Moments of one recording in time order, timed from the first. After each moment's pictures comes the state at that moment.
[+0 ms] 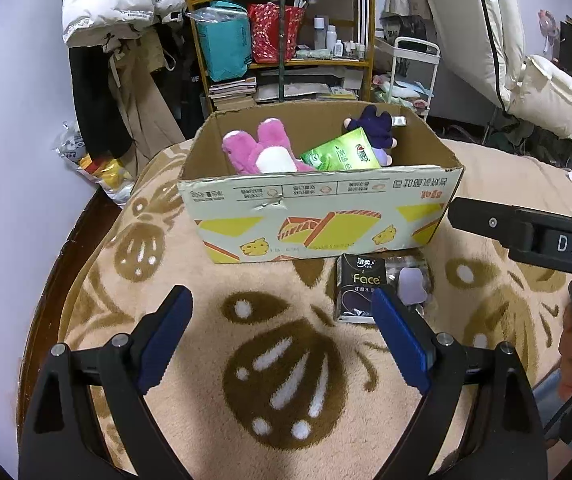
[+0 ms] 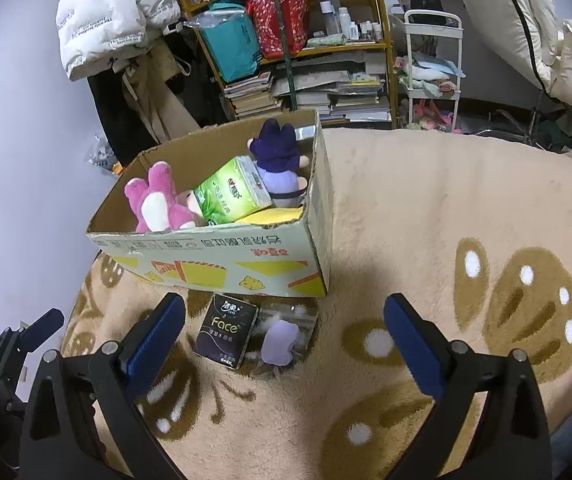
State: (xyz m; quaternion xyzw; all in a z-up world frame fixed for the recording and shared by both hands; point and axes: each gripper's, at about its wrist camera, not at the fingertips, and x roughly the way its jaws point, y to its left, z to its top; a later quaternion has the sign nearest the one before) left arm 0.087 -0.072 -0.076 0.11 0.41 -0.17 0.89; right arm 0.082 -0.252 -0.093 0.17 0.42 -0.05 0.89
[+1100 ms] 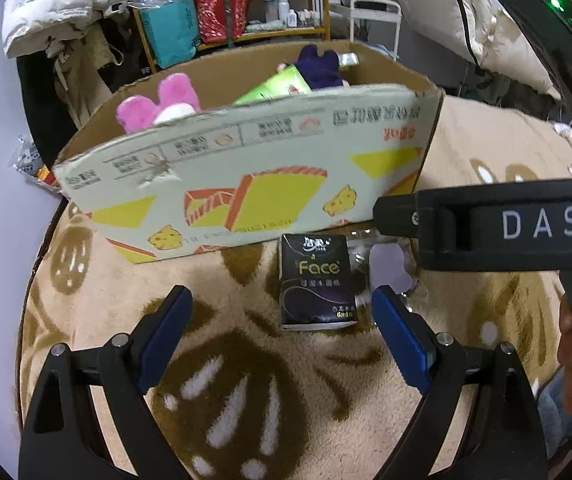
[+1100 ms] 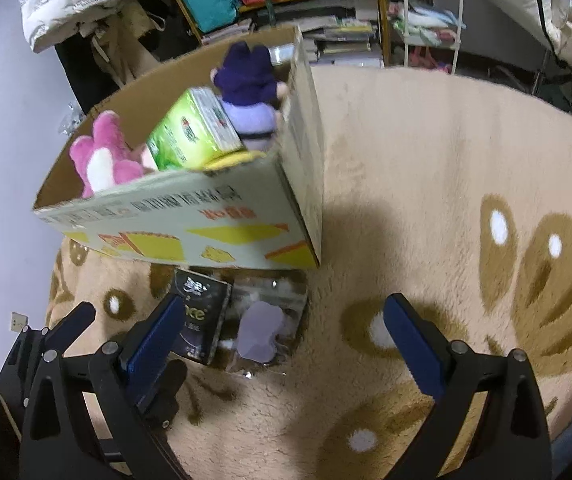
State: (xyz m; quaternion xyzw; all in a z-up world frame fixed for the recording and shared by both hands) left arm 0.103 -0.126 -0.136 0.16 0.43 -0.22 0.86; right arm 0.116 -0.260 -0.146 0.19 0.51 -0.05 0.84
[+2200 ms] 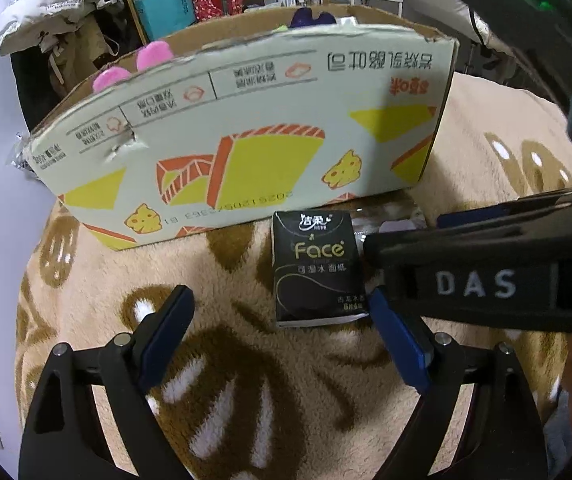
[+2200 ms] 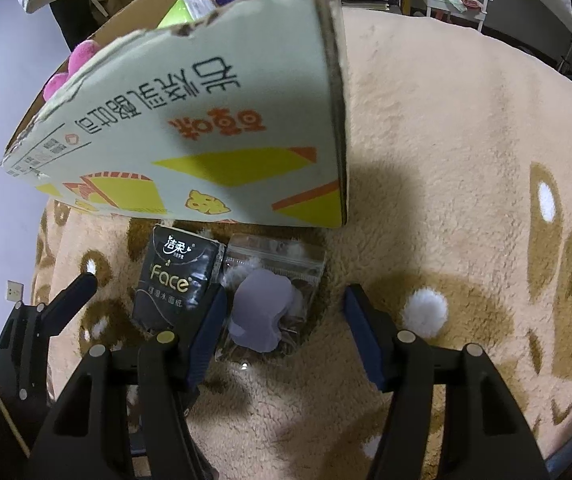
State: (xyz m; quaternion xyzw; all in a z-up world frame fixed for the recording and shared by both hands) left arm 0.106 -0.139 -0.161 0.17 0.44 -0.21 0.86; right arm 0.143 -0.228 -0.192 0.17 0.57 -0.03 0.80
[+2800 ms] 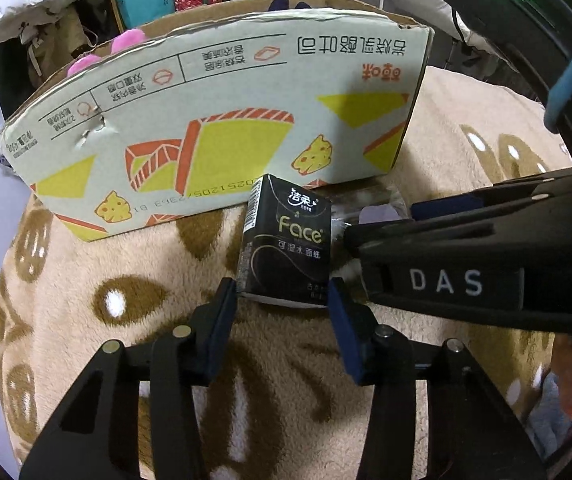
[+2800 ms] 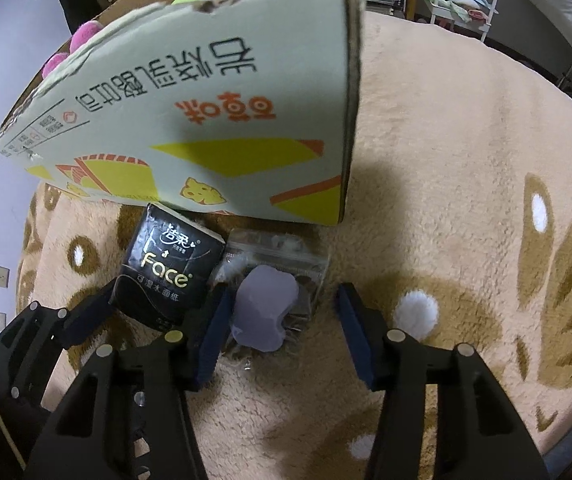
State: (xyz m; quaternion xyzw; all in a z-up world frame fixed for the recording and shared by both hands) left arm 0.101 -0.137 -0.168 0.15 0.46 -0.25 0.84; right arm 0.148 -0.212 -0.202 0.14 0.58 -0.03 0.80
